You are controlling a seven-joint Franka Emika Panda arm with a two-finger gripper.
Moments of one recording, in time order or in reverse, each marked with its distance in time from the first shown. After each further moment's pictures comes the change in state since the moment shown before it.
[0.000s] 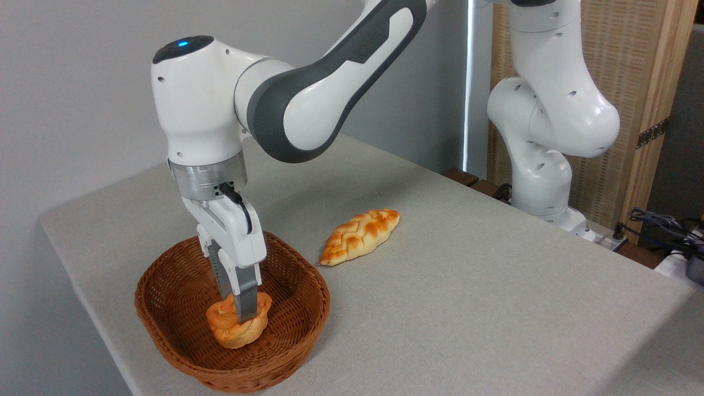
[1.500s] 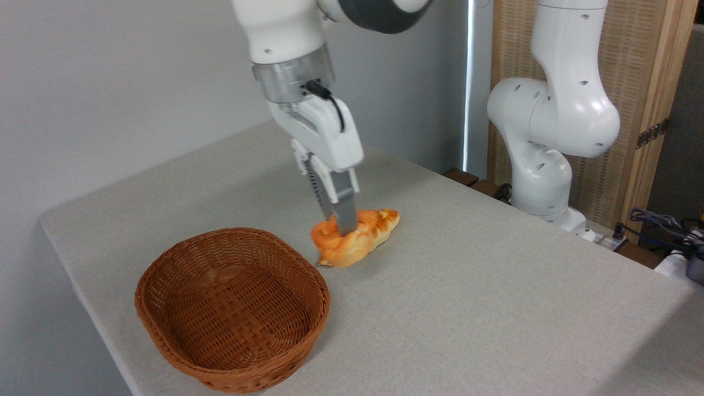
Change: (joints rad) arm 0.005 -0.388 0.094 -0.174 0.000 -0.399 0.244
